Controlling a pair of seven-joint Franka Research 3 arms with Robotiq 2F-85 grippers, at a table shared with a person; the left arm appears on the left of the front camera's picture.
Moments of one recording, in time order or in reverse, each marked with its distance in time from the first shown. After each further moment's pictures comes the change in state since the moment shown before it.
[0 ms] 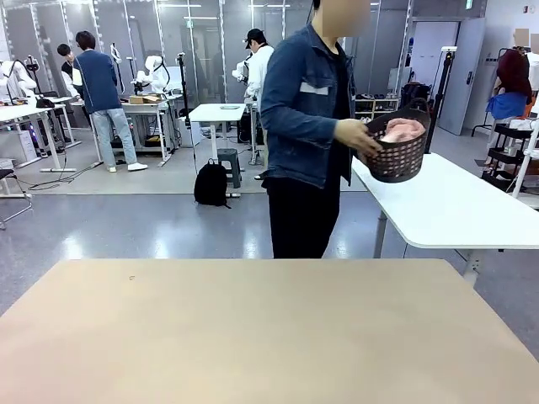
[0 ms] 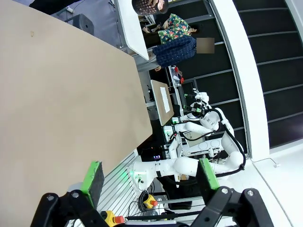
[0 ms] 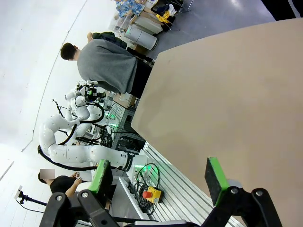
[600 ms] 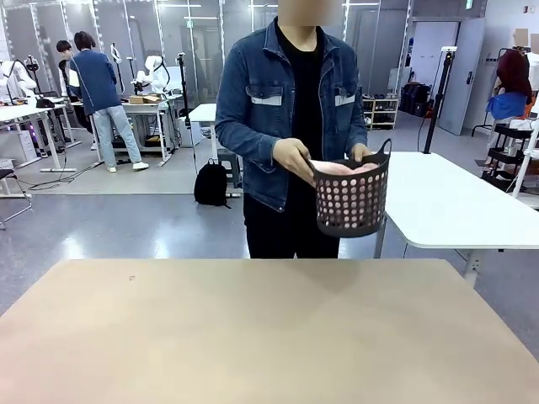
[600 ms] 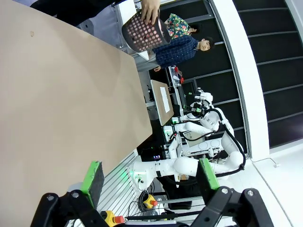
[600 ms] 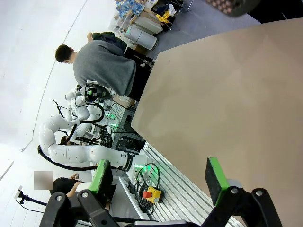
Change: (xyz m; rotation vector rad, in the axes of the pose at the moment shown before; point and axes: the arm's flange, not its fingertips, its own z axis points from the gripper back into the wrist) left arm 0.000 0.000 0.000 -0.001 0.000 0.000; right arm 0.000 0.000 0.000 0.000 0.000 0.000
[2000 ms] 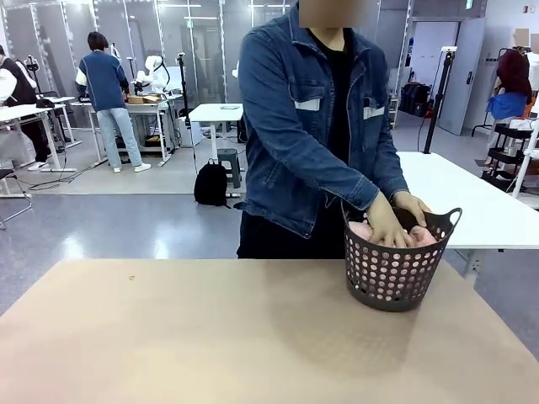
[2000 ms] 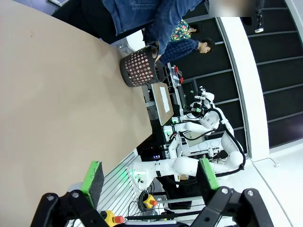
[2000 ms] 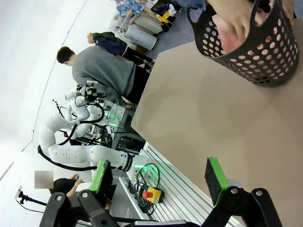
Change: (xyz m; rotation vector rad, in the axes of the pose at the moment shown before) left arm 0.000 0.000 0.000 -0.001 0.001 0.000; right arm 0.000 0.000 0.000 0.000 0.000 0.000
